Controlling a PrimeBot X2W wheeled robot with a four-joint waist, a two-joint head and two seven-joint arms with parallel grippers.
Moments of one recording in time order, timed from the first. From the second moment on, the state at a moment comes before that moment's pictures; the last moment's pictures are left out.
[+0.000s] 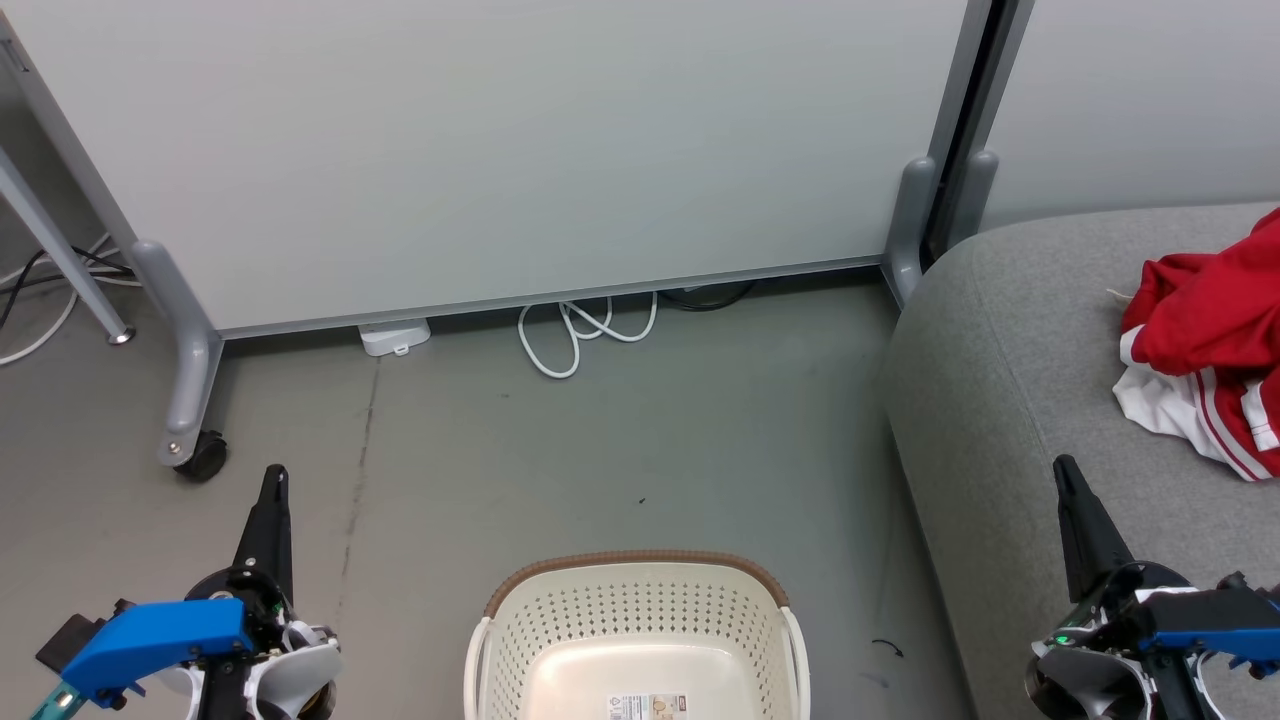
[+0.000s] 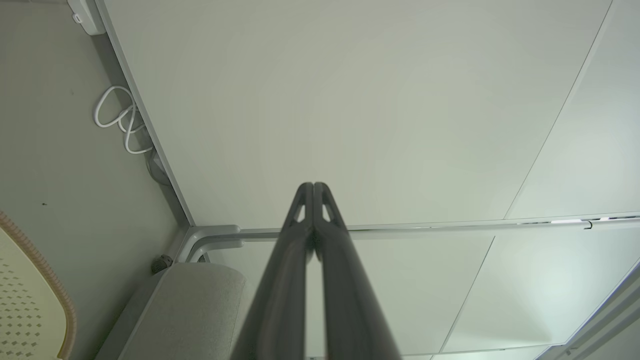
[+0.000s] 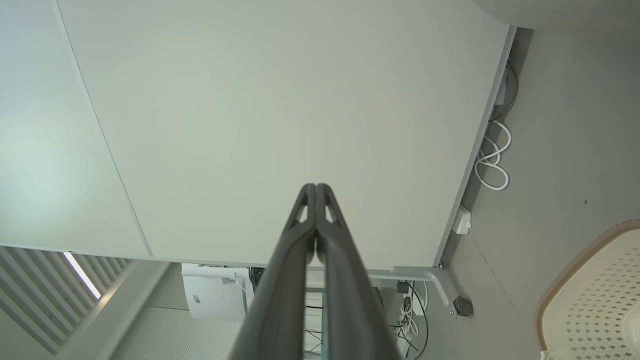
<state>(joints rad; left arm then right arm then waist) -0.10 0.05 0.11 0.25 -1.61 -0.13 0.11 -0.10 -0.05 -0.11 0.24 1.61 0.13 0.11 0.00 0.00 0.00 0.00</state>
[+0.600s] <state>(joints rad) -0.10 0.05 0.11 0.25 -1.61 -0.13 0.11 -0.10 -0.05 -0.11 0.24 1.61 0.13 0.11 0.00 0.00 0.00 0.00</state>
